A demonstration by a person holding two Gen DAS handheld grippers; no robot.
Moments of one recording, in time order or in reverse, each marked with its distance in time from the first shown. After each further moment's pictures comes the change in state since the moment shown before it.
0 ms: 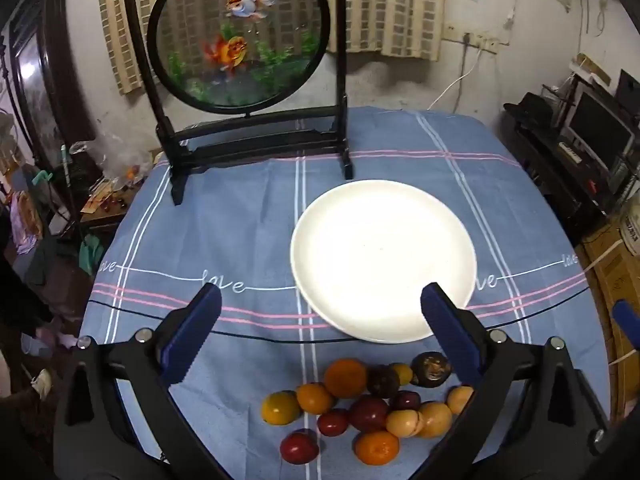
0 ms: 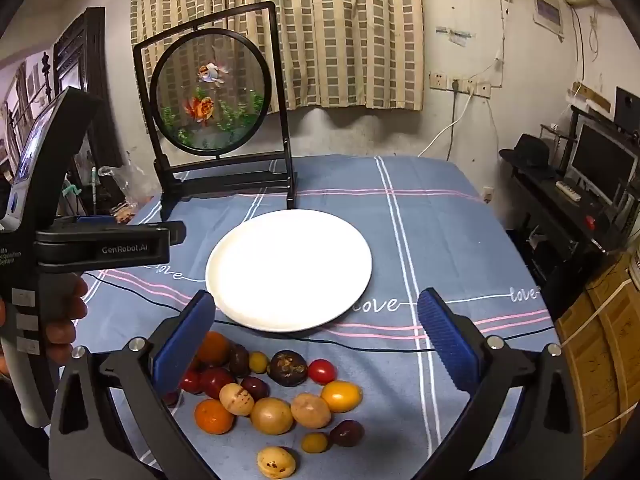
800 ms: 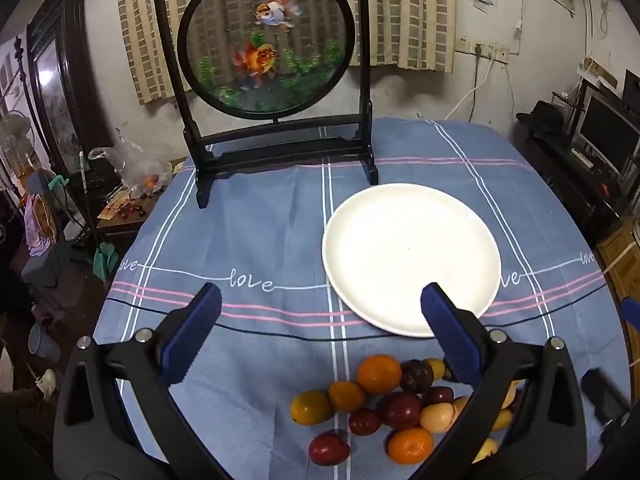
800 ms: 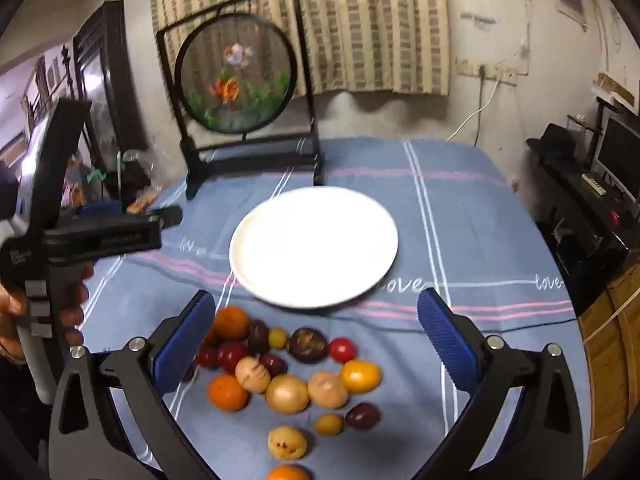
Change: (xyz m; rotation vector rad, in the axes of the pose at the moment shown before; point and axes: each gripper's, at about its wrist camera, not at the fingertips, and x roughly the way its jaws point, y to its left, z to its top) left arm -0.012 0.021 -0.026 -0.007 -0.082 0.040; right arm 0.005 0.000 -0.017 -0.038 0.056 0.105
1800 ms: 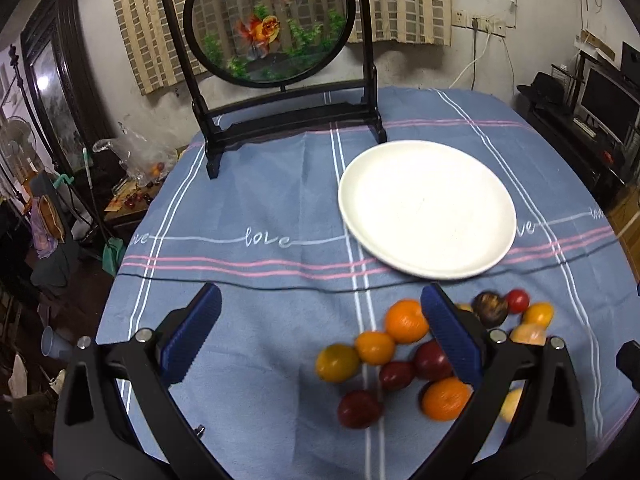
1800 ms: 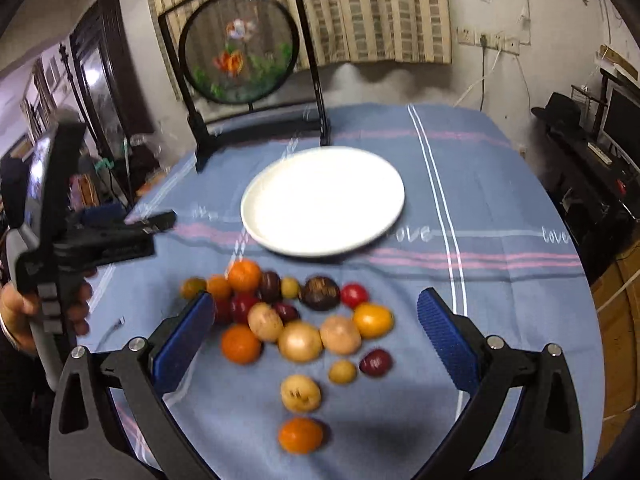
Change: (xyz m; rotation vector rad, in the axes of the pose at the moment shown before) left arm -0.002 0.016 -0.041 0.045 0.055 0.017; right arm -0.012 -0.008 -0.036 0.045 0.094 0.043
